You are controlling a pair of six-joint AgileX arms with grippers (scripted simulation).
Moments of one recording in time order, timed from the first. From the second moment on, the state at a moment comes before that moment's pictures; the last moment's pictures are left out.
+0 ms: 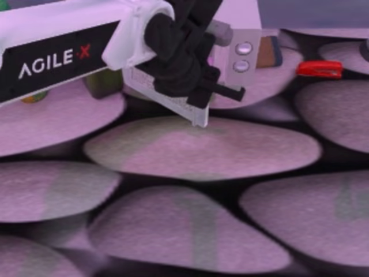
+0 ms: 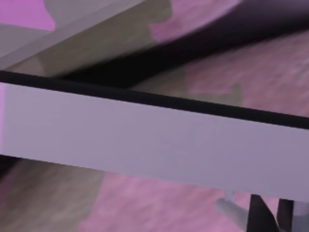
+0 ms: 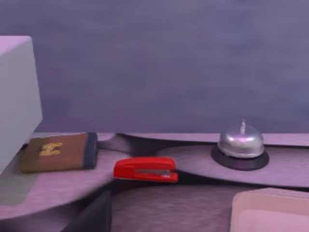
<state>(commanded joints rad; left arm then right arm) -0.65 1.97 1.60 -0.67 -0.07 -0.12 0.00 0.00 0.00 0.00 0.00 0.00</state>
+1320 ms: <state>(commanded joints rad) -0.61 1.89 1.49 -0.64 0.00 0.01 0.00 0.00 0.00 0.00 0.00 0.00</state>
